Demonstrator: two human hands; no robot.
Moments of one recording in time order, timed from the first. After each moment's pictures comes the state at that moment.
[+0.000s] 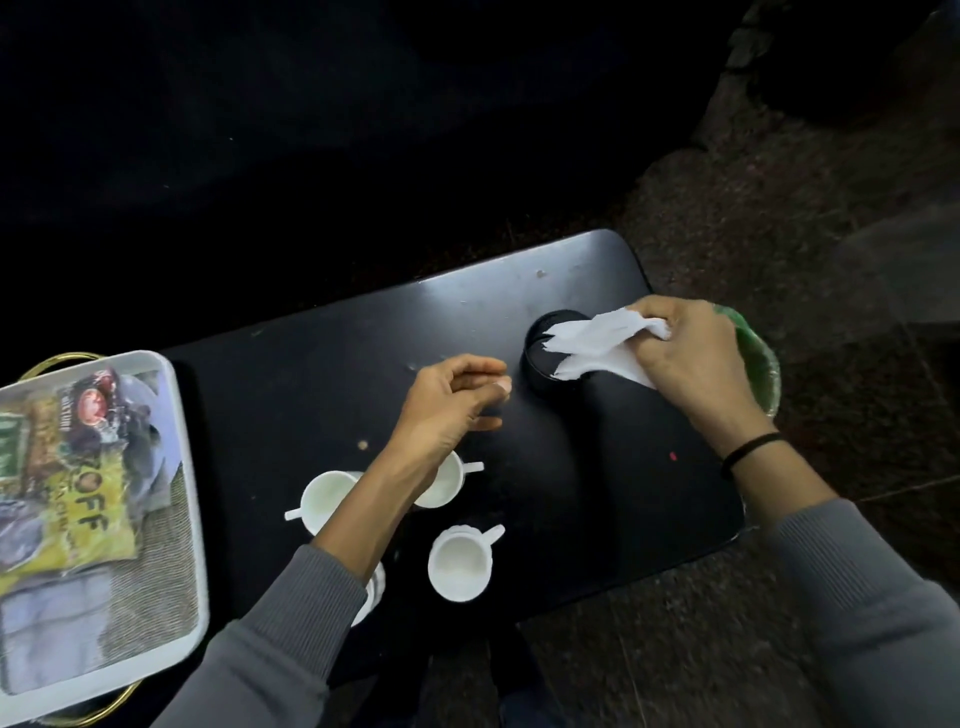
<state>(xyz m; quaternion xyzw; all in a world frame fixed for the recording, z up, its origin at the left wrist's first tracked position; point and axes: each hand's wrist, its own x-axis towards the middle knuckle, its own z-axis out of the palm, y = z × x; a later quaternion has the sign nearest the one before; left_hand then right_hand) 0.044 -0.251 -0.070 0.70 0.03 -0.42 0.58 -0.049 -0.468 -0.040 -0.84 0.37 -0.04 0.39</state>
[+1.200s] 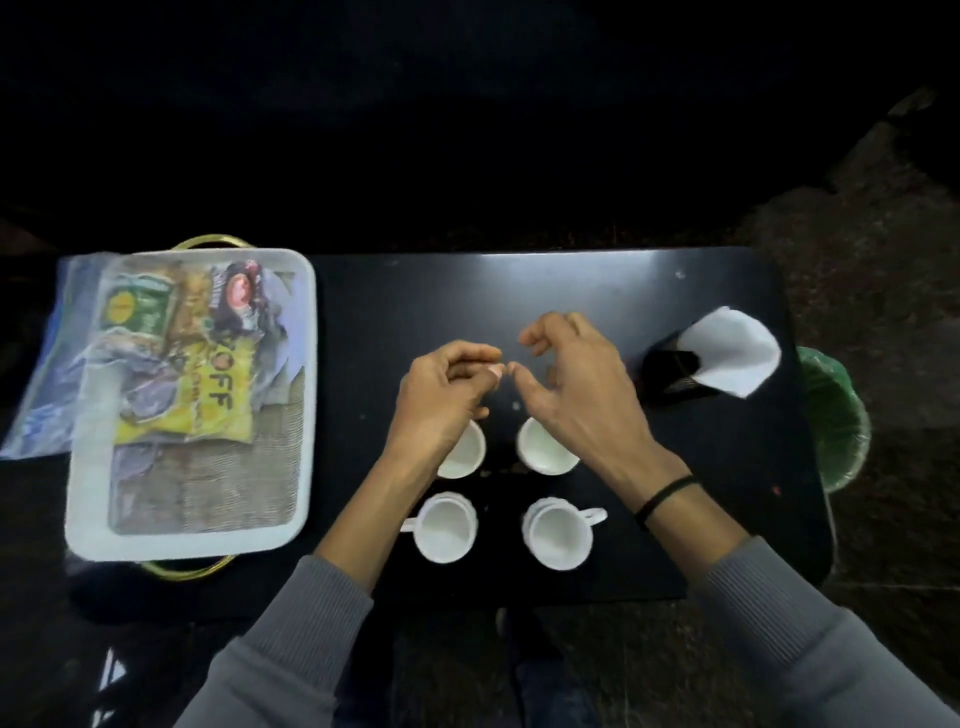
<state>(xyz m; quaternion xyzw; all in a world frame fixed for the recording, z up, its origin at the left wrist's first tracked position) 0.059 -0.116 -0.069 0.73 0.12 -0.29 0.60 0.020 -0.265 -0.040 -0.93 0.13 0.05 0.34</state>
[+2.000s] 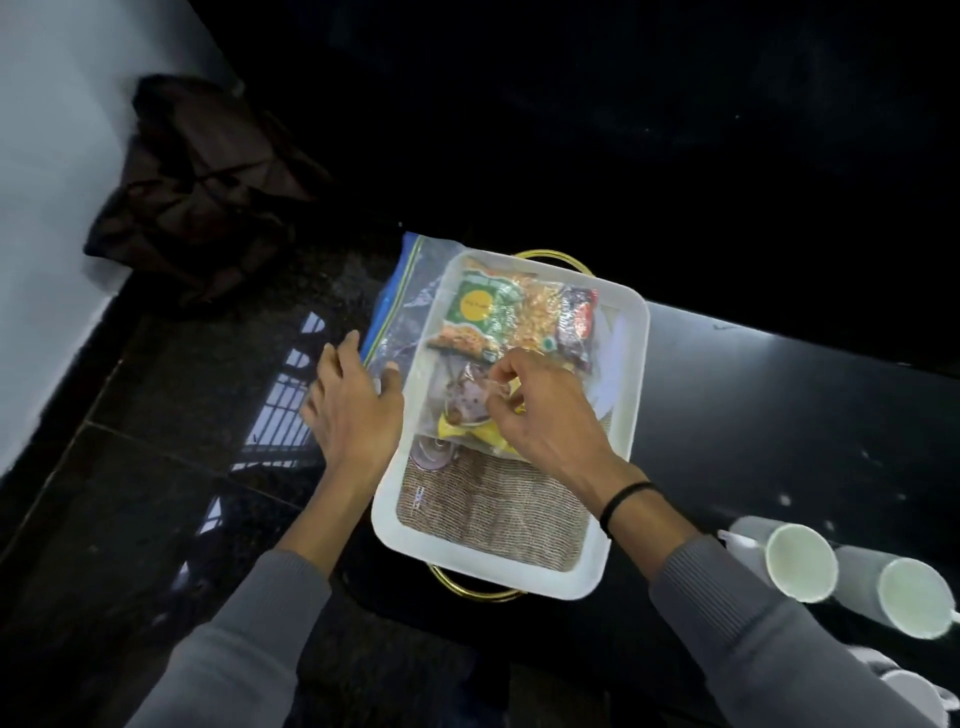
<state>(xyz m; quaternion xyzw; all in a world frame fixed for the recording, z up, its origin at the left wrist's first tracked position) 0.141 0.272 -0.105 0.92 0.28 -0.12 0.26 0.147 0.087 -0.080 -0.91 -0.05 0.20 0.36</state>
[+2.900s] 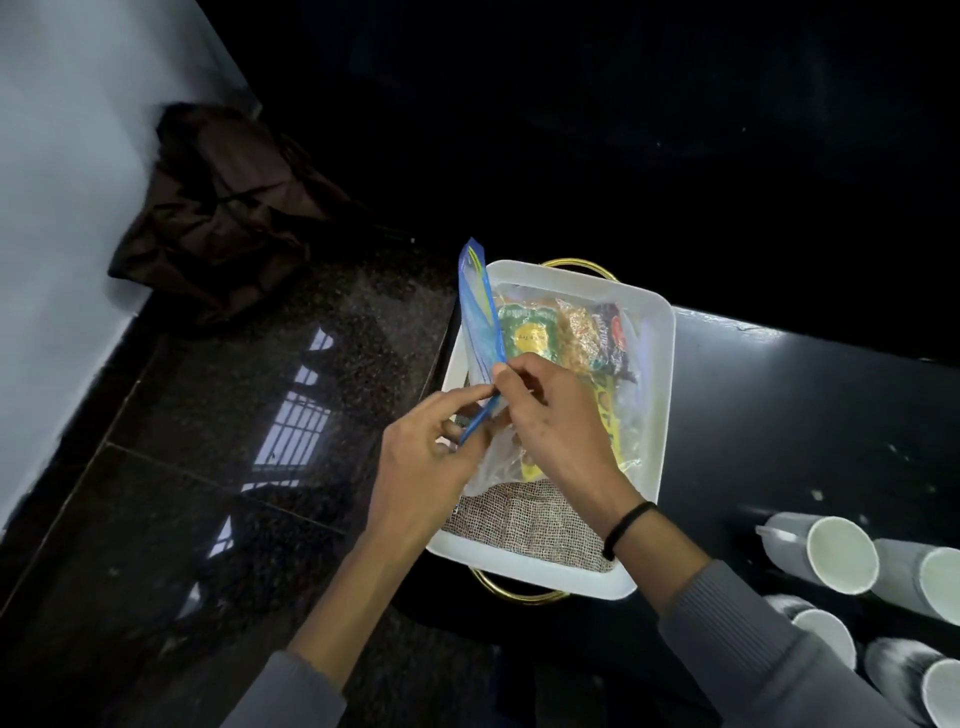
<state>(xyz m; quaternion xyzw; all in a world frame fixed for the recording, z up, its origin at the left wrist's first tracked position) 0.097 0.271 -0.078 0.82 0.10 -0.09 0.55 0.132 0.131 -0.061 -0.81 0.12 0.16 0.55</state>
